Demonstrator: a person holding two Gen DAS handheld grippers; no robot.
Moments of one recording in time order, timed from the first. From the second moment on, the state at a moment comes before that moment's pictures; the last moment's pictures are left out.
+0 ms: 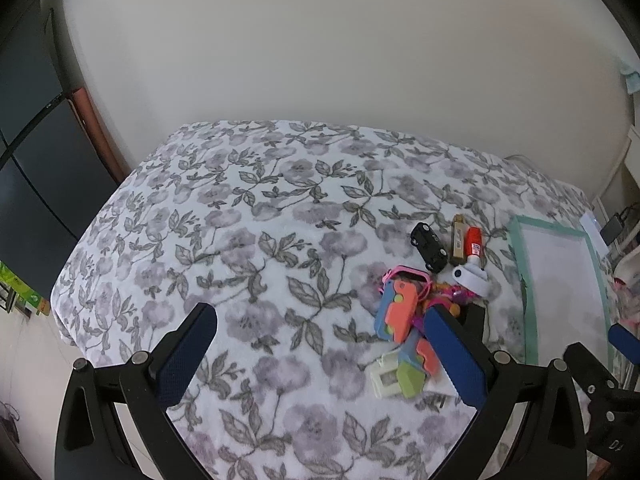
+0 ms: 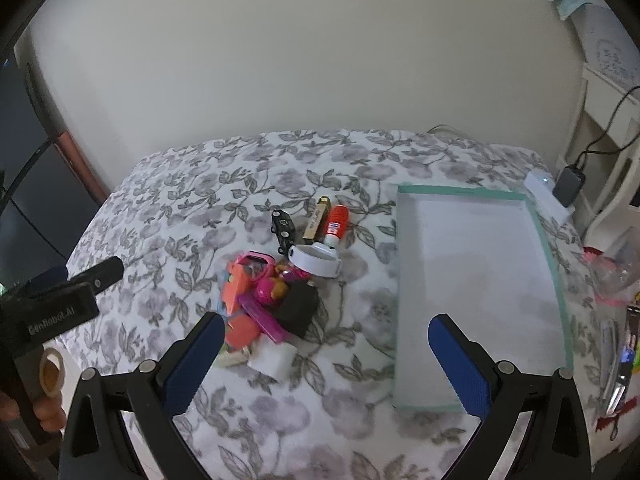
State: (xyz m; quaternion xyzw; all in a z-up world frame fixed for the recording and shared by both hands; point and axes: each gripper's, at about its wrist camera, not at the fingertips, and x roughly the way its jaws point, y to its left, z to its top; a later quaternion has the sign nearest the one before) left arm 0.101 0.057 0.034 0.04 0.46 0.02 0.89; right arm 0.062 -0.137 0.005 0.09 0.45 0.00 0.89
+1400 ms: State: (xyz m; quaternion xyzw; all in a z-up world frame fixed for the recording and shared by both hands) left arm 0.108 0.096 -0.096 -0.05 0.57 0.01 0.82; right arm 0.106 -0.089 -0.134 0.10 0.59 0.02 0.80
